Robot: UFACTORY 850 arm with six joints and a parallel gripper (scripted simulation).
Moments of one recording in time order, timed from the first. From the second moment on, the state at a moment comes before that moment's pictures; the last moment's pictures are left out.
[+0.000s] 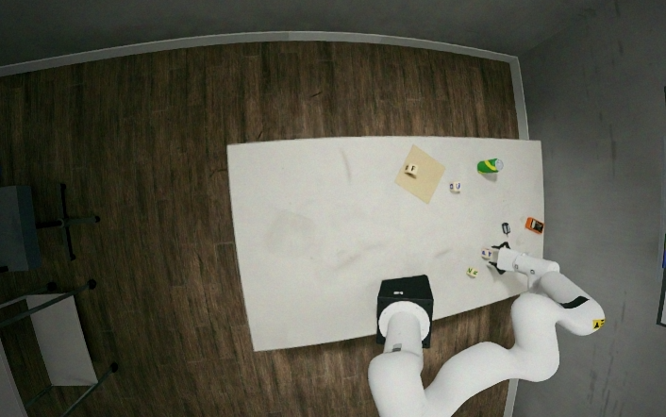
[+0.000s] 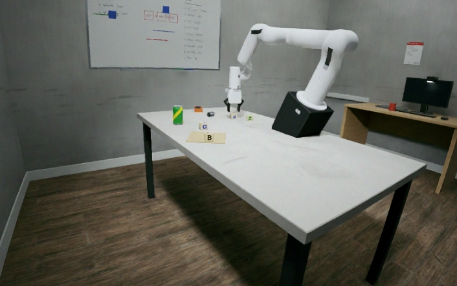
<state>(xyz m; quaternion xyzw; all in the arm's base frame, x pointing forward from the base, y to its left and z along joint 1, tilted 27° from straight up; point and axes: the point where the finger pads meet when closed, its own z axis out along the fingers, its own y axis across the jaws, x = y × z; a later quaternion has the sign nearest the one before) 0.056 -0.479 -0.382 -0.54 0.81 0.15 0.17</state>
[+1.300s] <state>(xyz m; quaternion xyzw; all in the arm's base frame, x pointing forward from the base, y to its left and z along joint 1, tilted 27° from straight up) 0.061 -0.458 -0.424 -0.54 0.81 0.15 0.17</state>
